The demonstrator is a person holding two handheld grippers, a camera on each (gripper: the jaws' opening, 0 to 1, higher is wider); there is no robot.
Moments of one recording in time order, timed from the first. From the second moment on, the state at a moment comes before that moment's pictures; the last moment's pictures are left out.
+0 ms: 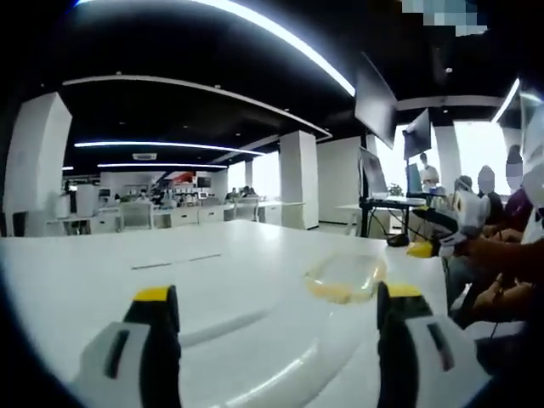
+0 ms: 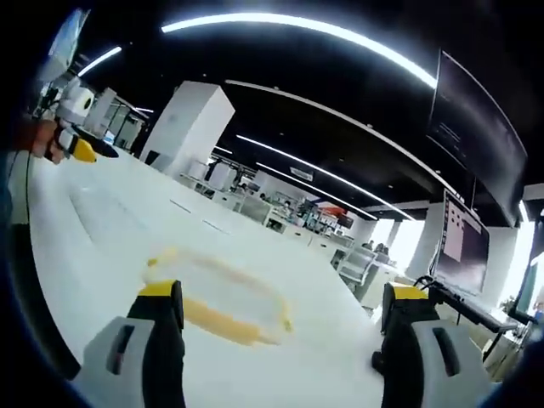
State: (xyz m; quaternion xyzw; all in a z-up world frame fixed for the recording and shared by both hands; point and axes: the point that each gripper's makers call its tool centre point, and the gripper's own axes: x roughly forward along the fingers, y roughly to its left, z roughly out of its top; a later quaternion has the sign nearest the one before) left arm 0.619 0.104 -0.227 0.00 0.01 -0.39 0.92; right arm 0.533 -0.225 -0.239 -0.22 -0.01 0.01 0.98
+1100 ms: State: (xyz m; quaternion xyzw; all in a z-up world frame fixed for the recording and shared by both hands) left arm 0.623 0.020 -0.246 0.10 0.06 -0.47 0.87; right arm 0.561 -0.246 -0.243 -0.29 0.02 0.22 0.93
